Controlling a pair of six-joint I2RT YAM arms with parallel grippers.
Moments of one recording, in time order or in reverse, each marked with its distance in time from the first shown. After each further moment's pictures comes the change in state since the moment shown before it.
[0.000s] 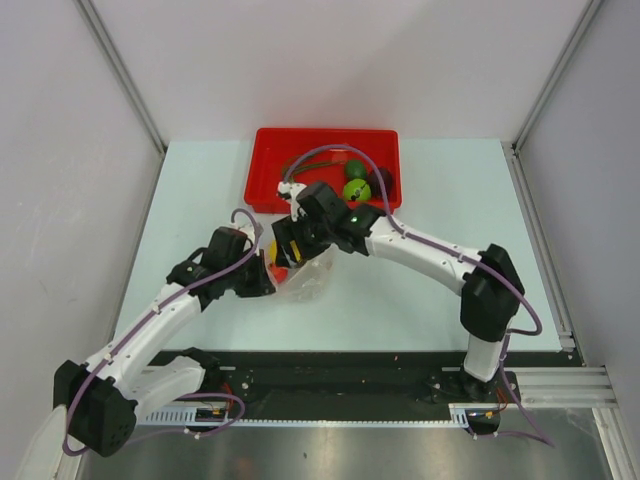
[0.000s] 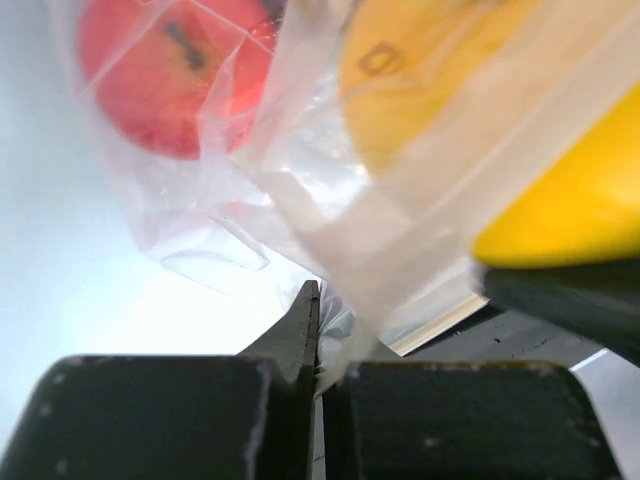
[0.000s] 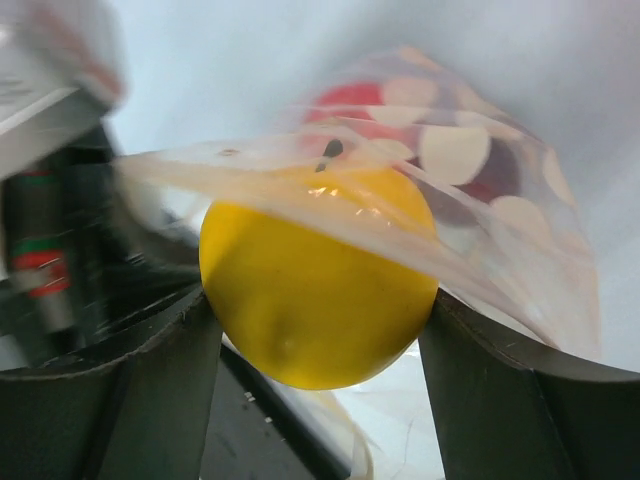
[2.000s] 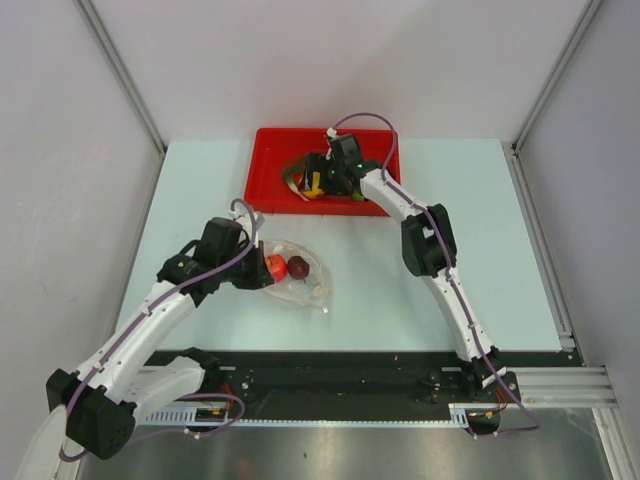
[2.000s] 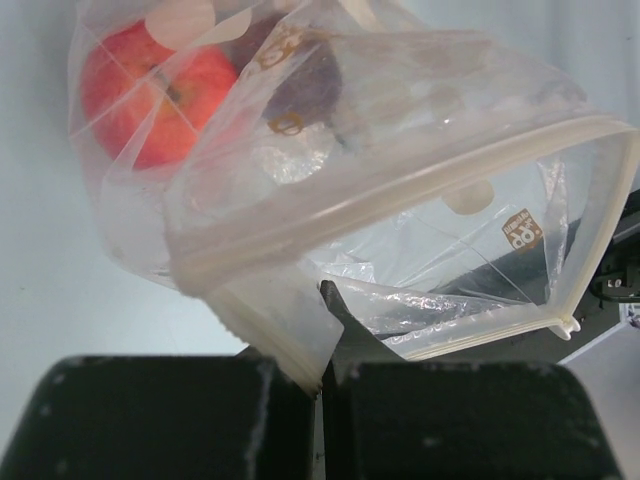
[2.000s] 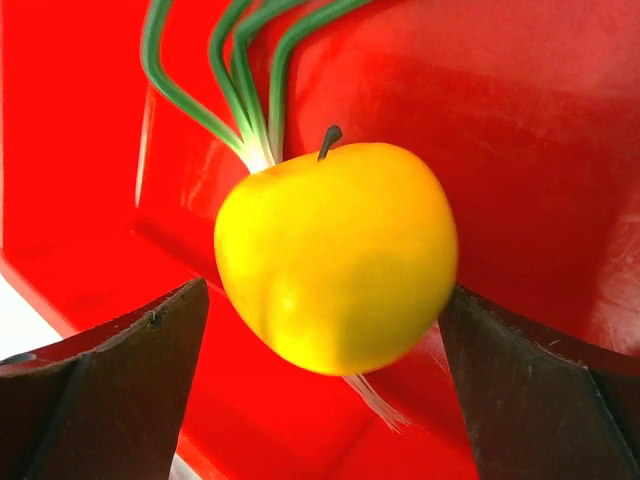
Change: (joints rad) left arm -0.003 -0.014 0.116 -0.068 0.010 0.103; right arm -0.413 0.774 0.783 0.061 -0.084 0.178
